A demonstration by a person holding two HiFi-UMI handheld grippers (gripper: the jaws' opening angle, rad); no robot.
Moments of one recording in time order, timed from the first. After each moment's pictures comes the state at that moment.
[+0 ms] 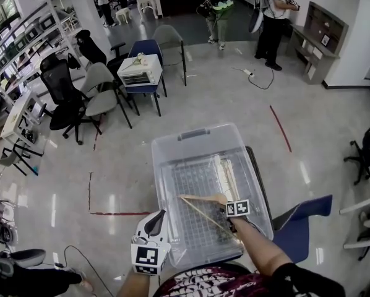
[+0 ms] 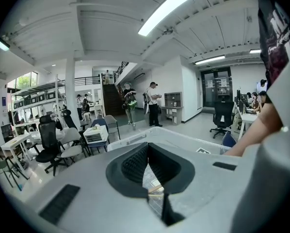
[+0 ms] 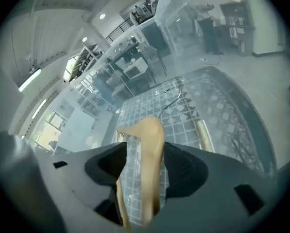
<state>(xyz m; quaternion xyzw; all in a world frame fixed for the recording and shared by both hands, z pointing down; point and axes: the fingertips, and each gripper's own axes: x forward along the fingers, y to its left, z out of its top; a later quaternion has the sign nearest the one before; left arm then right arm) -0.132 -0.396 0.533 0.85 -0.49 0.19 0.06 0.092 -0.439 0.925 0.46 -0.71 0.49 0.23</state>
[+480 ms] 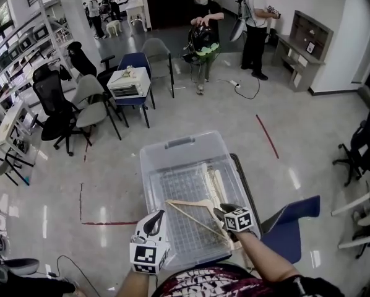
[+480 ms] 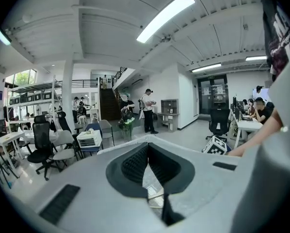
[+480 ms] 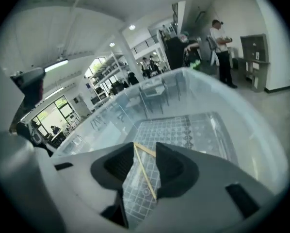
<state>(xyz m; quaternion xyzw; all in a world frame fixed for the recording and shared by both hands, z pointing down) -0.100 -0.394 0.518 0.87 -0.47 0.15 0.06 0.102 -0.419 0.772 0.45 -0.80 0.34 0.20</state>
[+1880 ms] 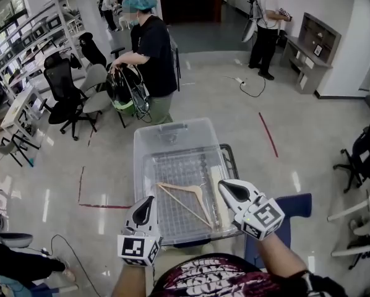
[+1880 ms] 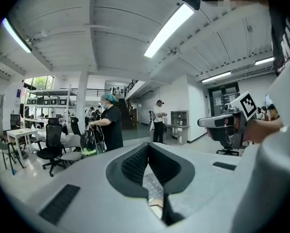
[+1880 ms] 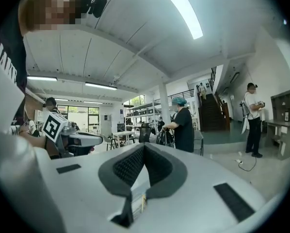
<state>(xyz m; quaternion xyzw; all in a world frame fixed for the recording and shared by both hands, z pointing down) -0.051 -0.333 0.467 0.84 -0.54 0.07 0.04 0.139 -0.354 0.449 0.39 -0.92 0.05 0.03</state>
